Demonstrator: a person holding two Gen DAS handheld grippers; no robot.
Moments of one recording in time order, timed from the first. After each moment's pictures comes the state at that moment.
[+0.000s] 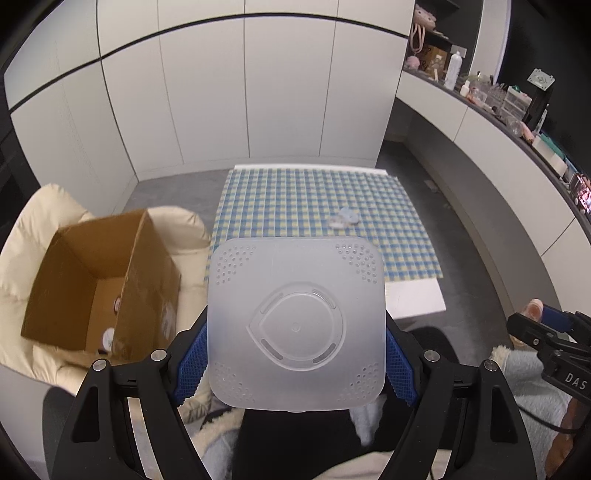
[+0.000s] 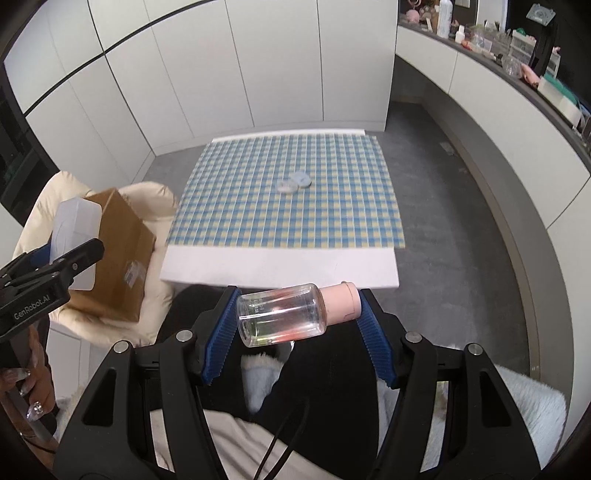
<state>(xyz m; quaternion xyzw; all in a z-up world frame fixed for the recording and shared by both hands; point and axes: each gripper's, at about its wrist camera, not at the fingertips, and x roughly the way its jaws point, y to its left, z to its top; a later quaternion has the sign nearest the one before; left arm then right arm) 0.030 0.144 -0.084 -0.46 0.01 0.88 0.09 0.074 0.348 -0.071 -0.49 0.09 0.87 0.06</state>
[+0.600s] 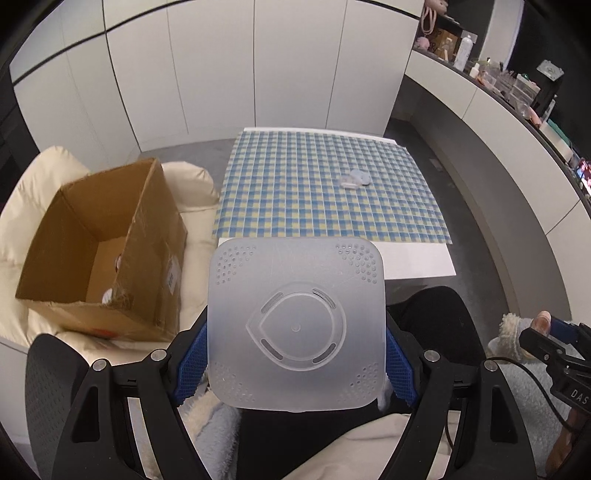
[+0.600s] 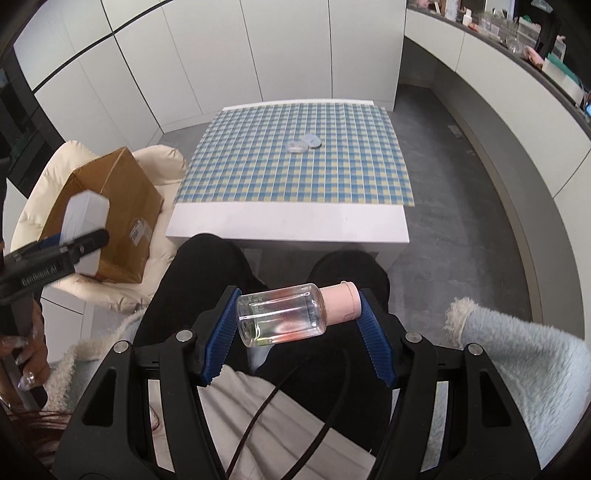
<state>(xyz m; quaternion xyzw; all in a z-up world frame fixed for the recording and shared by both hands) 0.056 0.113 -0.122 -0.50 0.01 0.86 0.09 0.125 0.323 -0.107 -0.52 0.09 0.85 0.05</state>
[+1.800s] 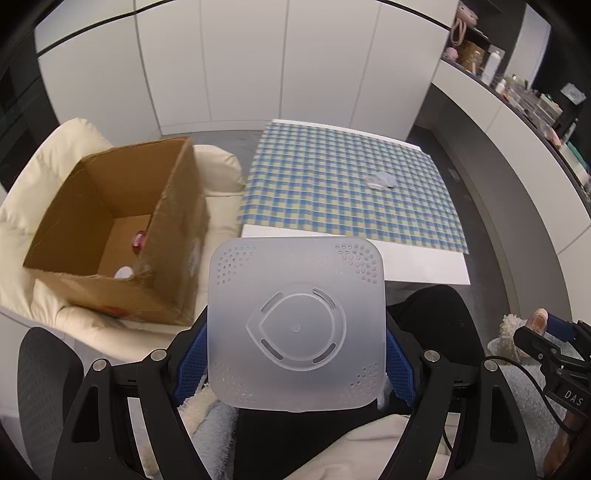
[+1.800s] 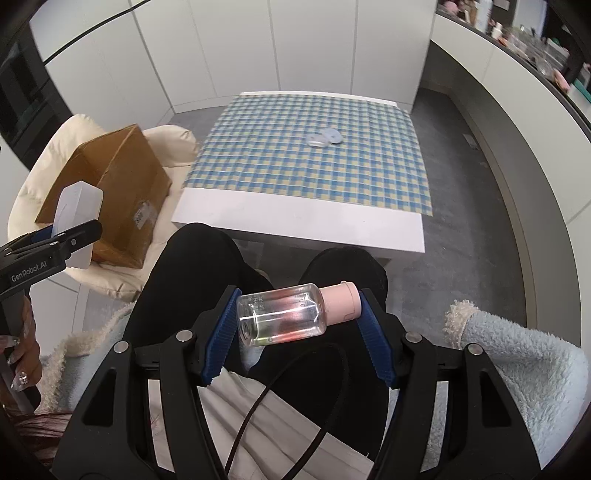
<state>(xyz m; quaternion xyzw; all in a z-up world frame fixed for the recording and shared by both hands) 0.059 0.074 -0.129 -0.51 -0.02 0.86 0.04 0.103 0.294 -0.116 -0.53 0.04 0.85 0.02</state>
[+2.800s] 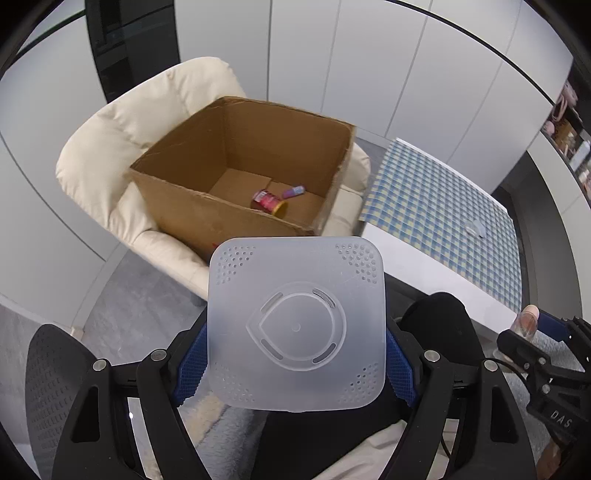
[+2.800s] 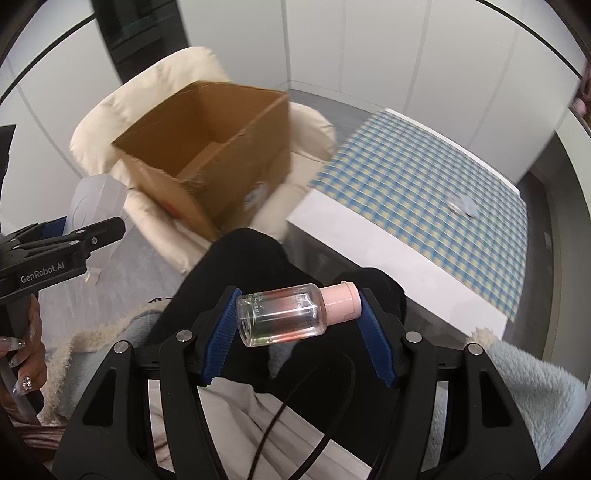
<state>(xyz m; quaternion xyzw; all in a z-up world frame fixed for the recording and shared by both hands) 0.114 -0.069 -0.134 -0.50 -0.12 0.85 -0.14 0.051 0.114 -0.121 -0.52 -0.09 0.83 -0.19</state>
